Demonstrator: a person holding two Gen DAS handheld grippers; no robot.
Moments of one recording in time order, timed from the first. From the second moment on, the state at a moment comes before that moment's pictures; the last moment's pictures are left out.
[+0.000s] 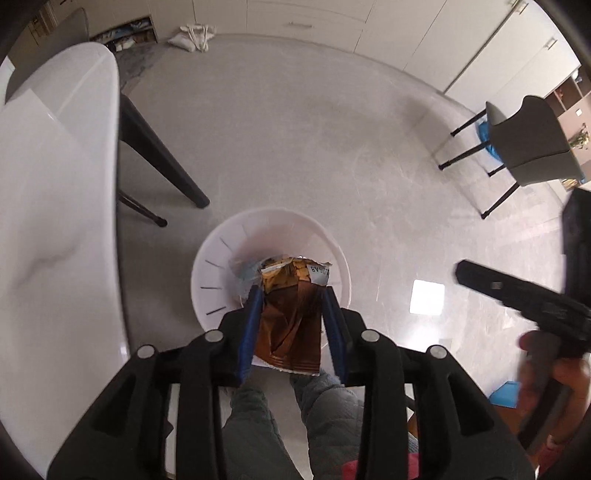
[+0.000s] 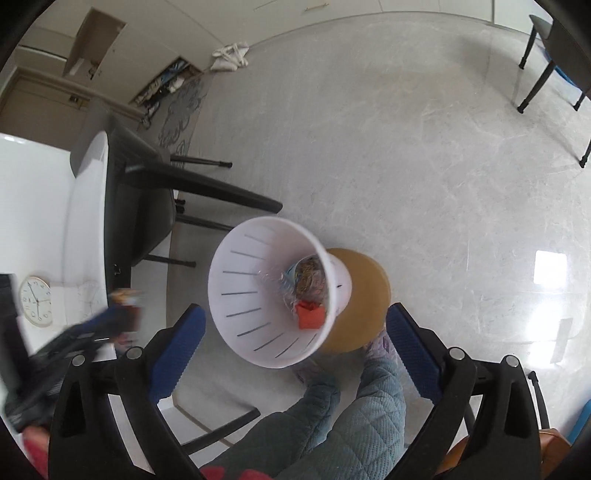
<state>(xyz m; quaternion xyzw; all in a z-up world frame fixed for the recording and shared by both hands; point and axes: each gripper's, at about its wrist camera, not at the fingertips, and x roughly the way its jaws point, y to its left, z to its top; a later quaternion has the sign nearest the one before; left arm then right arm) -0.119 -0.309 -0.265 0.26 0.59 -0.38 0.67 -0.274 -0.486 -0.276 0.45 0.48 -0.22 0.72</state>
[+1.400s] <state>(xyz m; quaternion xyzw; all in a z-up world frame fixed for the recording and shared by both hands) -0.026 0.083 -0.076 -0.08 0.48 0.05 0.87 -0.034 -0.169 -0.052 0.00 0.42 0.30 0.86</state>
